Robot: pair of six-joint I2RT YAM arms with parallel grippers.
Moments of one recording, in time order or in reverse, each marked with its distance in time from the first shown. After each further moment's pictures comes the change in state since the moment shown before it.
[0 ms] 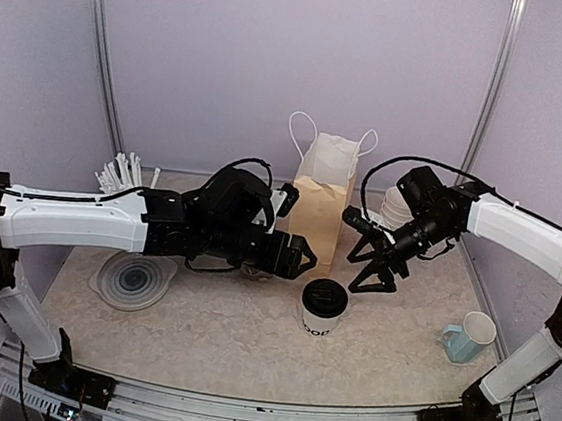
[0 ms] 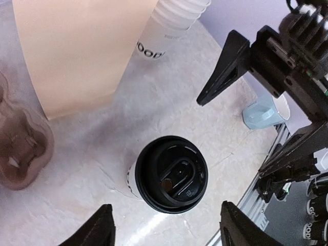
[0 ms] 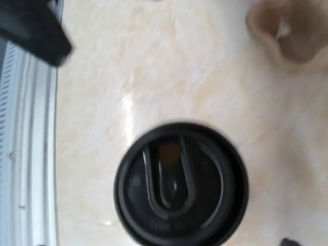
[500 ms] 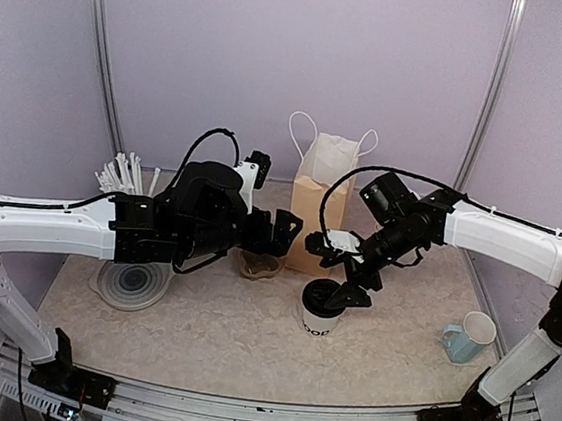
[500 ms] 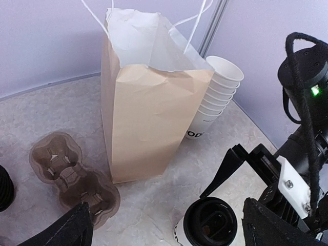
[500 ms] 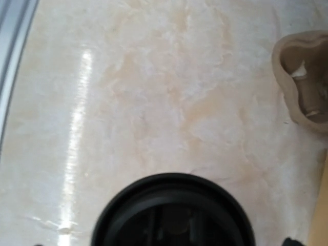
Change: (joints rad) left arm -0.035 -0.176 -0.126 0.216 -0.404 0.142; right arm 0.215 0.022 0.006 0.140 0.233 -0.153
